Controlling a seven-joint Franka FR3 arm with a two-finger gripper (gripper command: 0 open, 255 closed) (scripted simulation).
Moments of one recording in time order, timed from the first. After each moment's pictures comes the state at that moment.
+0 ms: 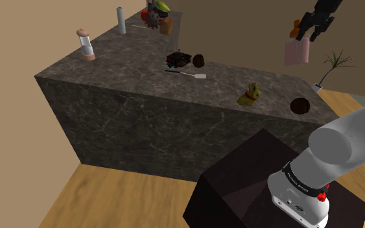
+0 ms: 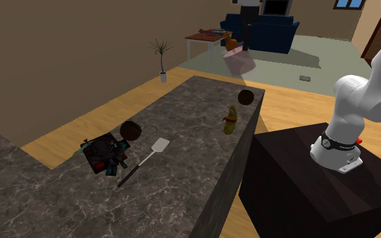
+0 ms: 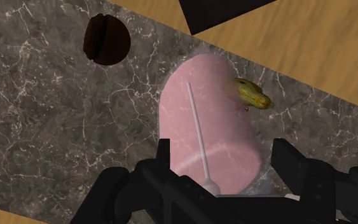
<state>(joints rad) -0.34 -0.24 -0.41 -1.84 -0.08 1.62 -0.35</state>
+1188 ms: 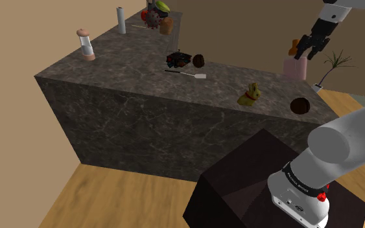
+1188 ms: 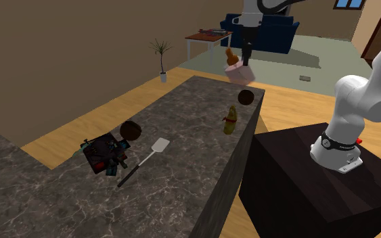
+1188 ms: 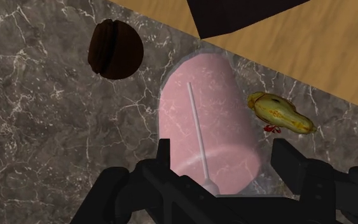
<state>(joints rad) -0.37 -0.27 -0.46 -2.06 -0.10 1.81 -0.42</state>
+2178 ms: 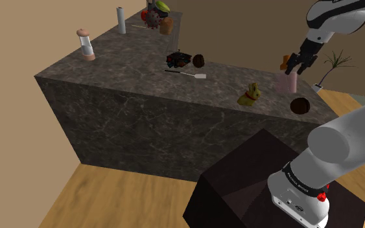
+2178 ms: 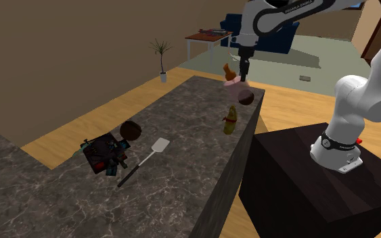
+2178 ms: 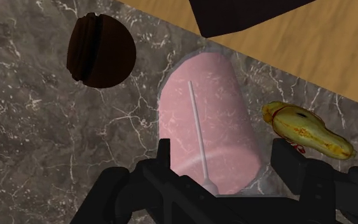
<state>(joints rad) -0.38 -0.23 -0.48 -2.23 -0.09 2.02 -0.43</state>
